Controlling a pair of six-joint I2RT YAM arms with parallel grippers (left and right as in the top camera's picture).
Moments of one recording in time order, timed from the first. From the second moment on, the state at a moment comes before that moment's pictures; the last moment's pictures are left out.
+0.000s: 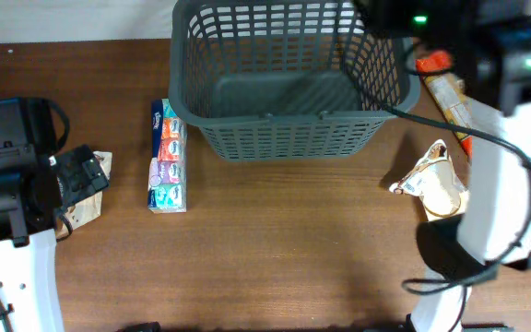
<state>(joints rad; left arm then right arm) 0.16 1.29 1.69 -1.52 -0.32 -0.30 0.26 2.06 2.89 -1.37 -0.08 0.15</state>
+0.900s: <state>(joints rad) 0.16 1.29 1.69 -1.56 -0.29 -0.30 0.29 2.52 2.87 -1.58 0.00 0.22</state>
